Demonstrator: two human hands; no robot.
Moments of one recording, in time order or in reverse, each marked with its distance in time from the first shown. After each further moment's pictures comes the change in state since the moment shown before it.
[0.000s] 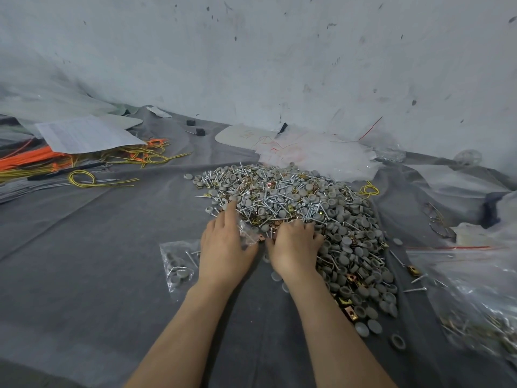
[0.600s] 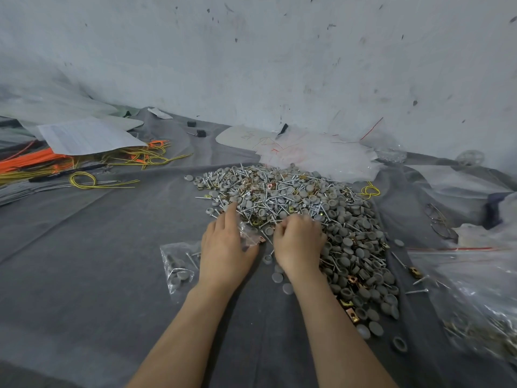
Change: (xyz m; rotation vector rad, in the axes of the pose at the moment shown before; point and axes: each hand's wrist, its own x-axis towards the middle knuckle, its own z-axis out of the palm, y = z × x) left_hand 0.000 0.000 0.001 -0.002 0.005 0.003; right_hand 0.002 0.002 -0.004 0.191 0.175 0.019
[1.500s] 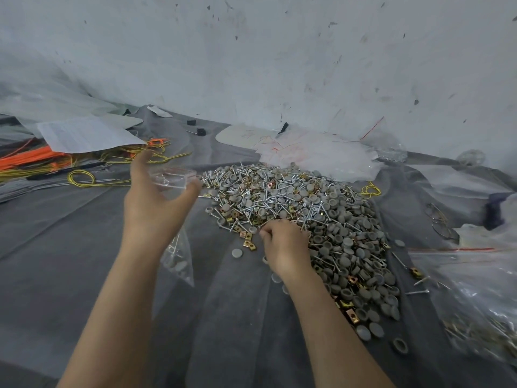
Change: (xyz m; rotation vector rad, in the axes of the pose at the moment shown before) left_hand 0.028 -0.014 -0.099 -0.451 0.366 -0.230; right_hand 0.003 0.000 0.013 0.067 -0.209 -0.156
